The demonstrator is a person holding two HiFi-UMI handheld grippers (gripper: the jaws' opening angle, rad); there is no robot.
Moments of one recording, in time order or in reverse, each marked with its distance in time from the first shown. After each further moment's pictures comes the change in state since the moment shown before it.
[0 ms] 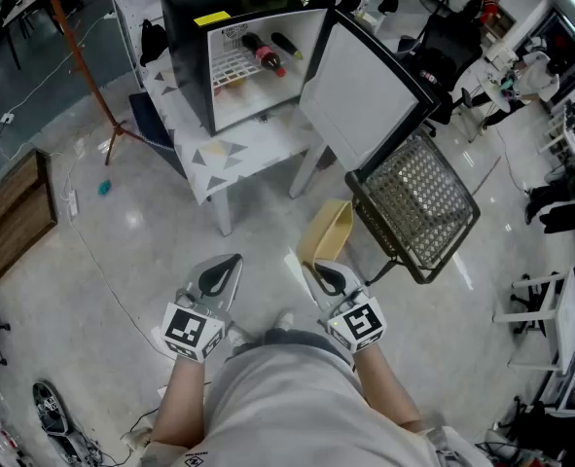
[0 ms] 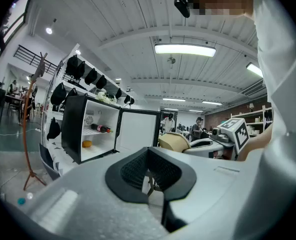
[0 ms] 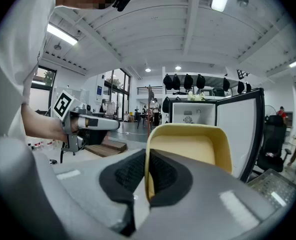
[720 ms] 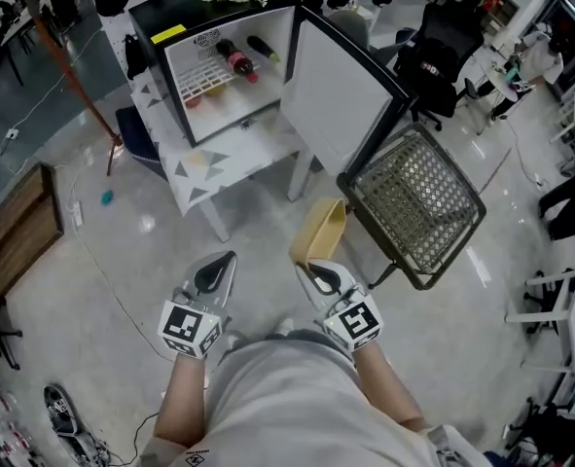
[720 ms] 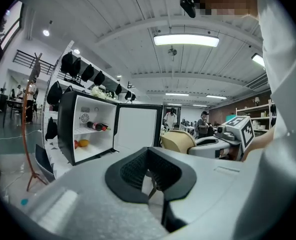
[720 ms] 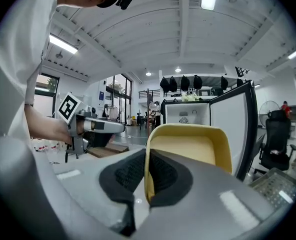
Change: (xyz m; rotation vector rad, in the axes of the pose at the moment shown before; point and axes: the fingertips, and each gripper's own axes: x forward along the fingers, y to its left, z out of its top) left arm 0.084 -0.035 -0.002 0.016 0.046 0.051; right arm -0.031 -0.077 -0.015 0.027 -0.034 0.054
